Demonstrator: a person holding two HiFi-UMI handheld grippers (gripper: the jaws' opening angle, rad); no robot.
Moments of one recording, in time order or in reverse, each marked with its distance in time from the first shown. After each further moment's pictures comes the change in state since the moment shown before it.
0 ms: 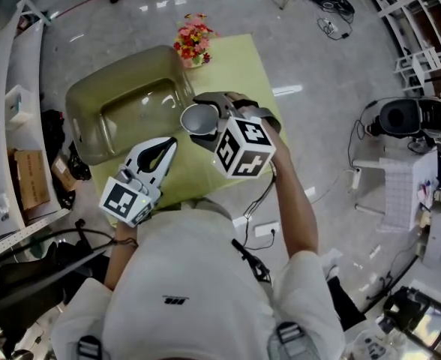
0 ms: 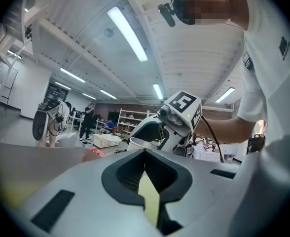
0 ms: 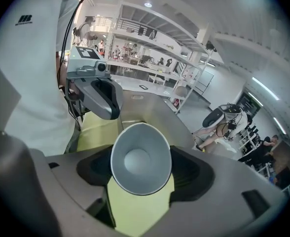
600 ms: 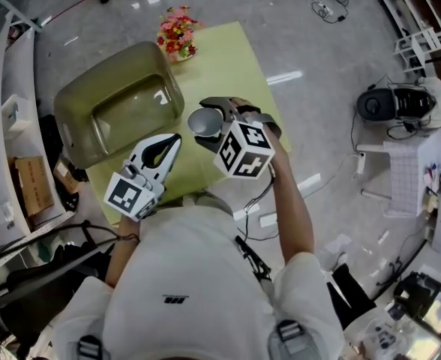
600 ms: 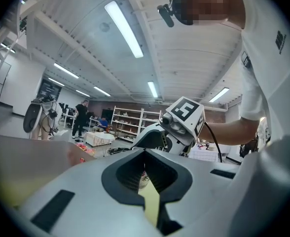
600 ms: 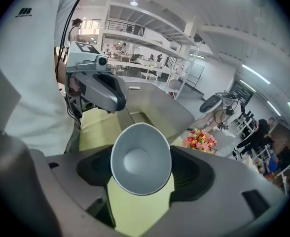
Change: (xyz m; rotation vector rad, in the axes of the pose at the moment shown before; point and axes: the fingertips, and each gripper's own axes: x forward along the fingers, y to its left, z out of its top) left arm 0.035 -0.025 -0.020 0.008 0.015 -0.076; right arm -0.003 0.023 -0.063 0.126 0.024 -0.031
